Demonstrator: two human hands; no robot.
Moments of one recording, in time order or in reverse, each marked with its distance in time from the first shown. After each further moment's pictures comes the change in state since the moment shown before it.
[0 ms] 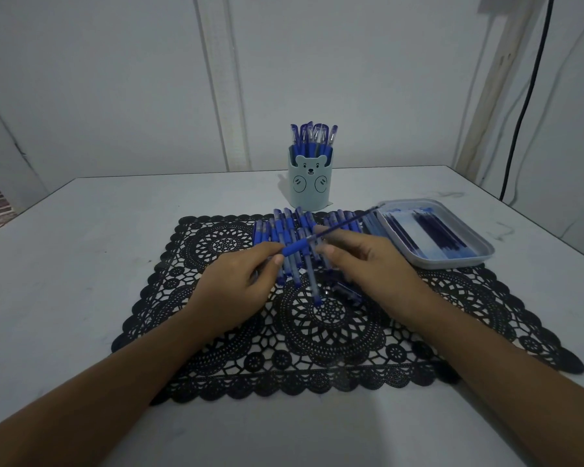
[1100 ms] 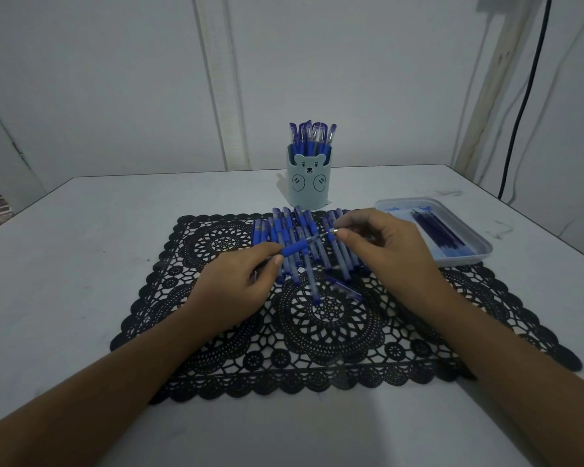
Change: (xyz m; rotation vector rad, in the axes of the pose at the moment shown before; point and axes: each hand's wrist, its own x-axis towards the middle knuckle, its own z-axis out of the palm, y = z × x) left_hand 0.000 0.001 0.001 0.027 -0.012 -0.001; right_hand 0.001 -0.004 -0.014 -0.147 0.230 -0.201
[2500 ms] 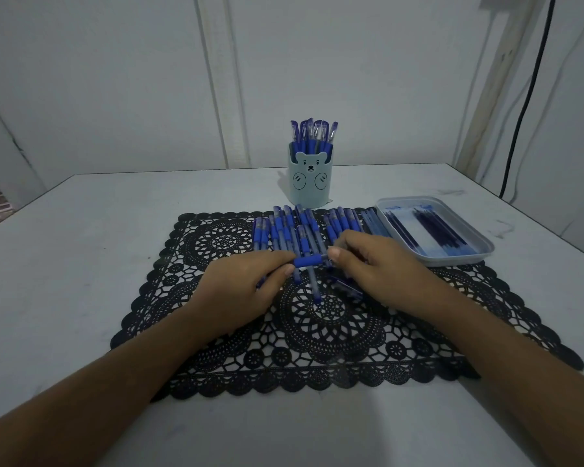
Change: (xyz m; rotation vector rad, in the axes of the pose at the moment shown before) left_hand -0.003 0.008 -0.003 0.155 -0.032 0.156; right_hand -0.005 -0.004 -0.001 -0.303 -0.366 0.017
